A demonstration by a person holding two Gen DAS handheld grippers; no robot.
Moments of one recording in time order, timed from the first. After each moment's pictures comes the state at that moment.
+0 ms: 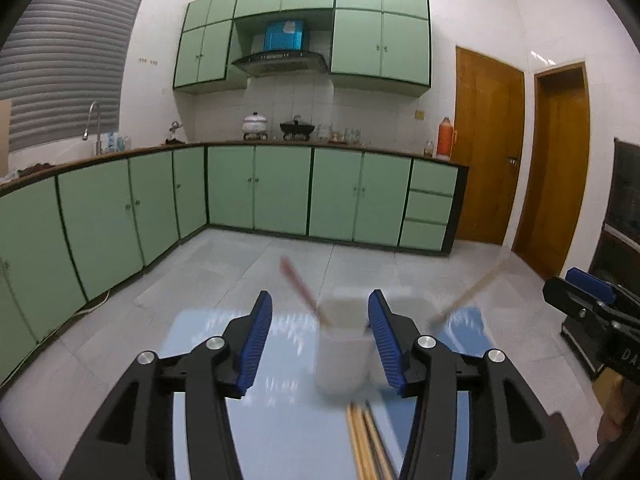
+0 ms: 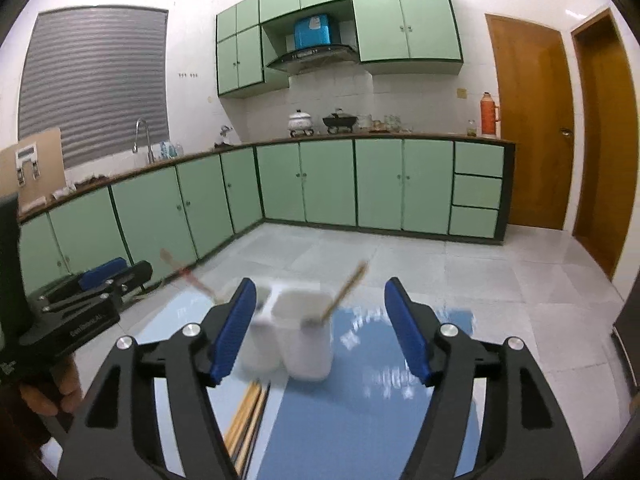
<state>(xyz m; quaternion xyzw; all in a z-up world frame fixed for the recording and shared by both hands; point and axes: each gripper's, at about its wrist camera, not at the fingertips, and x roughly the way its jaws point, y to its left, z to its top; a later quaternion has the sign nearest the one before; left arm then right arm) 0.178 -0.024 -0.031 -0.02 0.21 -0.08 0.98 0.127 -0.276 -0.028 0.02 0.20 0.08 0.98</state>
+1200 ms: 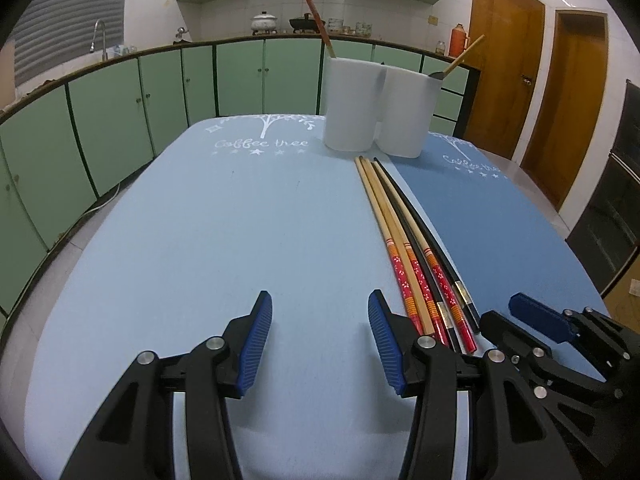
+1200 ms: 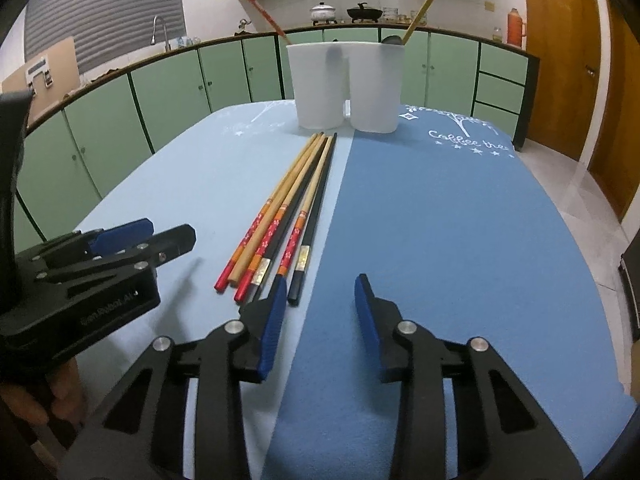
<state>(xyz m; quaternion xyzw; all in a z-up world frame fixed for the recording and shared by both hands) 0.061 -0.021 -0.177 -0.01 0.37 -0.06 0.93 0.014 -0.205 -0.186 -0.01 0.37 0.11 0.92</state>
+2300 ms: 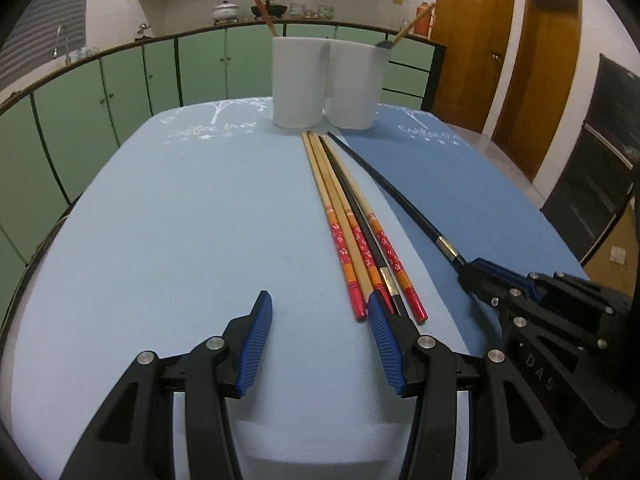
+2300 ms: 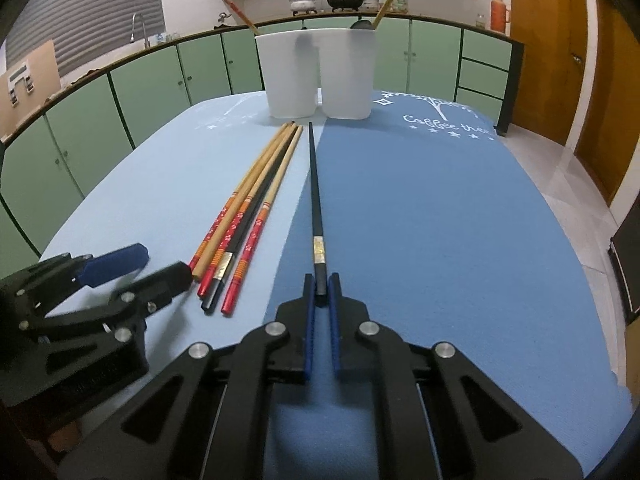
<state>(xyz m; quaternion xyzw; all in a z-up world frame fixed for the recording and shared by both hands) 0.054 -0.052 -0.187 0.02 0.40 -0.12 0.91 0.023 -0.224 -0.189 0.00 0.39 0.08 0.92</state>
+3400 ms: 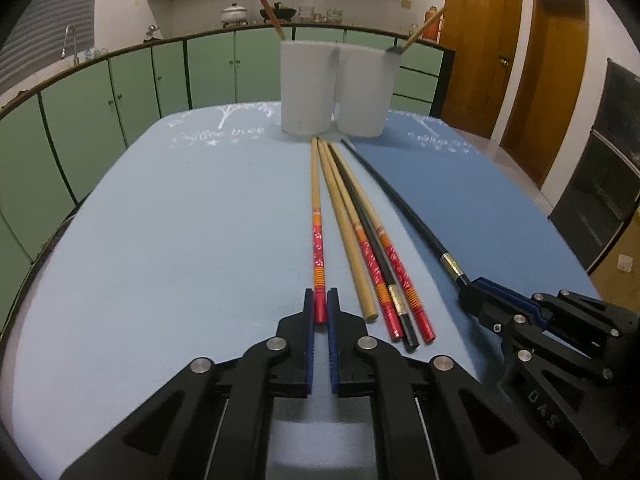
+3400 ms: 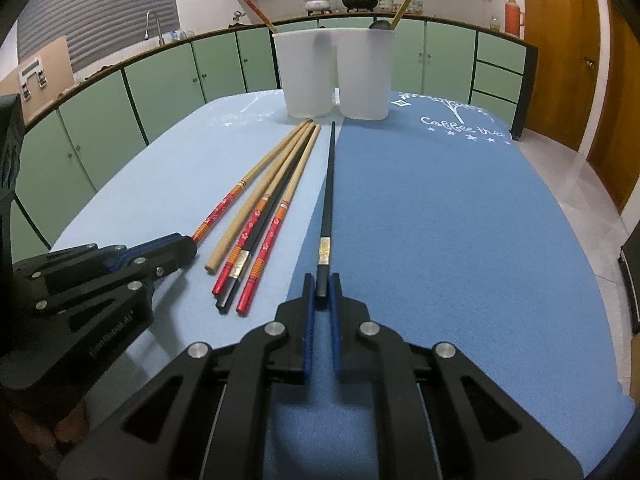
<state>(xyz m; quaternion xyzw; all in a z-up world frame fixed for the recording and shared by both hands) 0.059 -0.050 -0.180 0.01 0.38 -0.11 0.92 0.019 -0.221 -0.185 -0.01 0.38 0.11 0.92</state>
